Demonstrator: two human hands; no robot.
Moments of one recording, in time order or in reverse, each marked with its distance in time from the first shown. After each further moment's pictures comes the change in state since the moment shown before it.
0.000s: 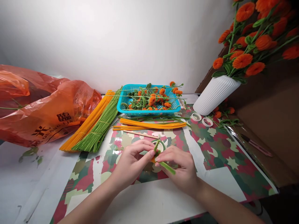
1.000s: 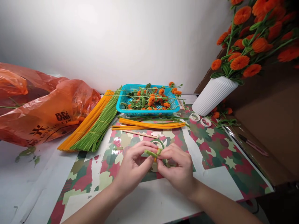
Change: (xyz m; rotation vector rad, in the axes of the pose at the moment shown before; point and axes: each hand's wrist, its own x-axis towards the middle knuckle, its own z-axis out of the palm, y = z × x) left_hand -0.008 -0.001 0.014 -0.112 0.081 0.023; right_hand -0.002 -0.004 0.010 -0.194 0.112 0.040
